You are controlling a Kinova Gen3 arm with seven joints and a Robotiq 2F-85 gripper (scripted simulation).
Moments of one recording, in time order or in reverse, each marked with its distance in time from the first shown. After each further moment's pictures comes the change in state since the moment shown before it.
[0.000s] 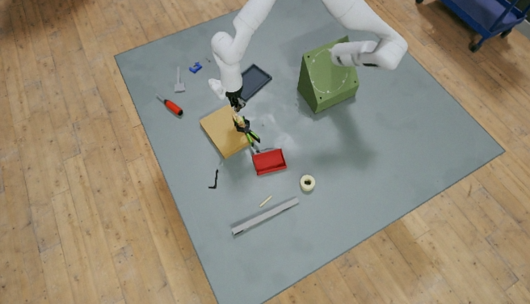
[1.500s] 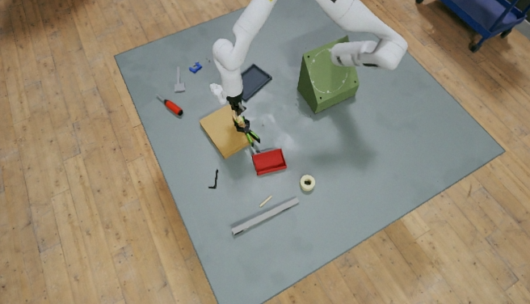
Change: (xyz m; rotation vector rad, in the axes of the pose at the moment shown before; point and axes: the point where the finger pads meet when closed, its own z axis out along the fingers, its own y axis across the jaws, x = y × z) arm 0.000 0.000 0.027 0.000 -0.001 0.000
